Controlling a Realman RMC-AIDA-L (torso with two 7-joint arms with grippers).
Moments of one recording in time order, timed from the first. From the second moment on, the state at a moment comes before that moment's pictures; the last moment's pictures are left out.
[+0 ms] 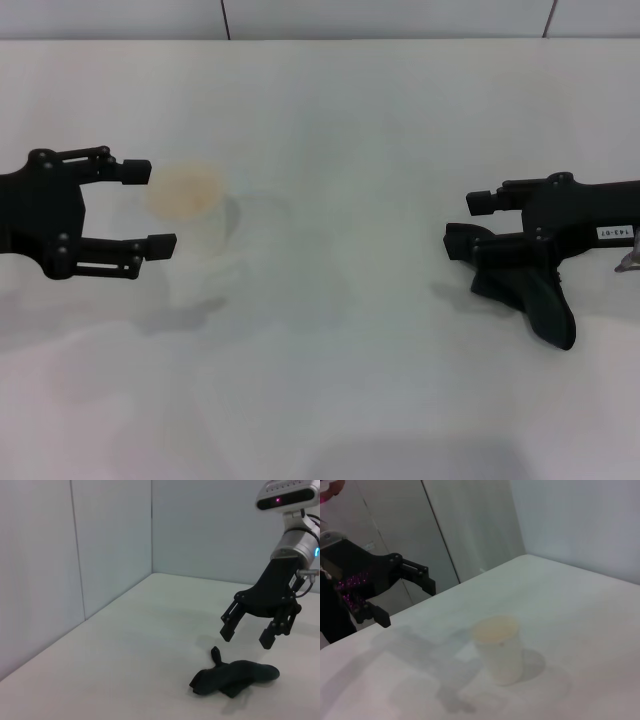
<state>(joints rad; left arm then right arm) -0.38 -2.01 0.78 1.13 1.94 1.81 -1.50 0.26 2.01 -1.27 -1.29 -1.78 -1.41 1.94</state>
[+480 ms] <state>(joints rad) -0.38 -2.01 0.78 1.13 1.94 1.81 -1.50 0.27 2.01 -1.27 -1.29 -1.78 -1.39 1.93</state>
